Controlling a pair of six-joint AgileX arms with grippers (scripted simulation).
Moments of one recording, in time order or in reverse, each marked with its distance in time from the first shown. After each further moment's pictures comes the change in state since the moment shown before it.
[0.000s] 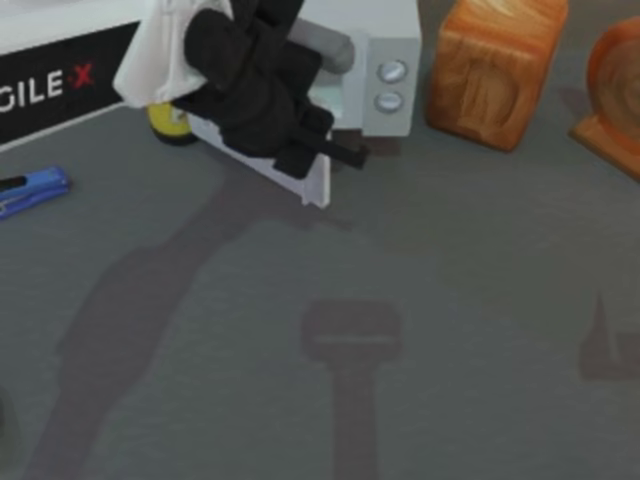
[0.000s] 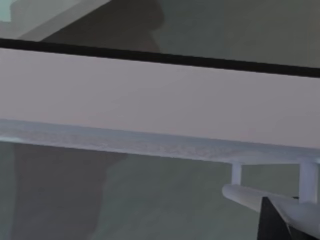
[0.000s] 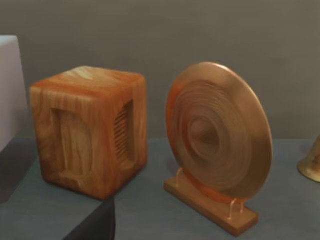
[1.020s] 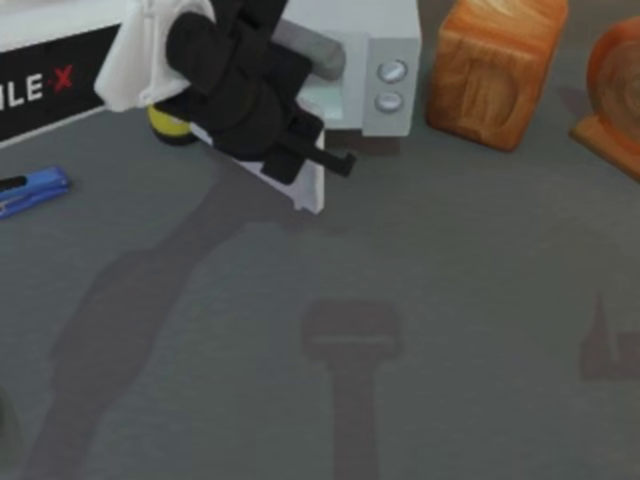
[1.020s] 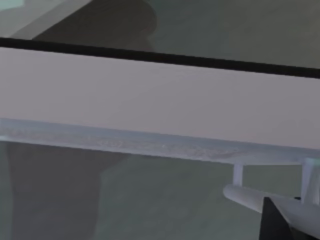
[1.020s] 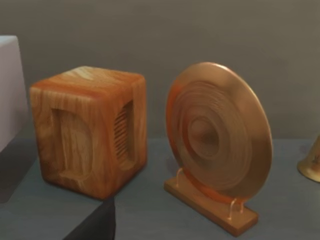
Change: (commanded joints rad) left arm 0.025 -0.029 -0.037 0.008 0.027 0.065; right arm 0.000 0.000 0.000 0.000 0.000 0.000
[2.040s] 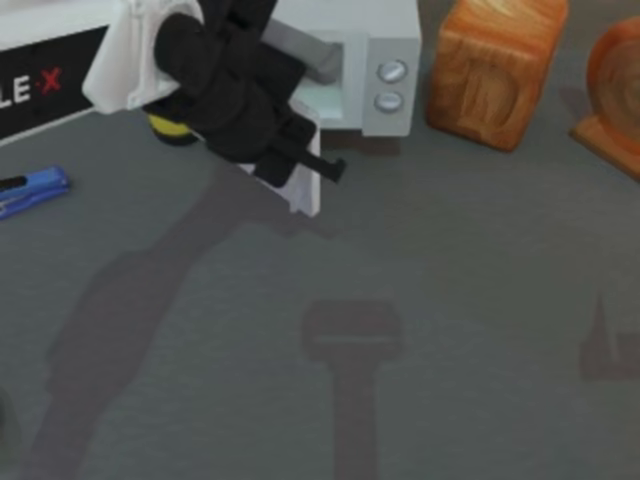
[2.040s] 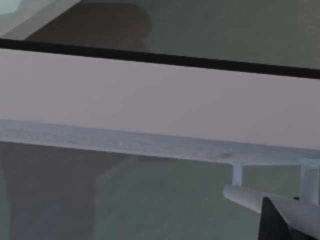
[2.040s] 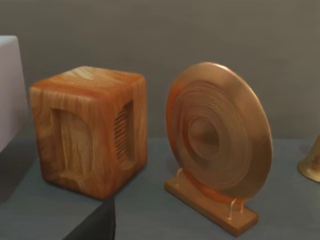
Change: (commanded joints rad) left arm 0.012 -0.019 -0.025 0.002 0.030 0.041; right arm 0.000 0.000 0.000 0.000 0.000 0.000
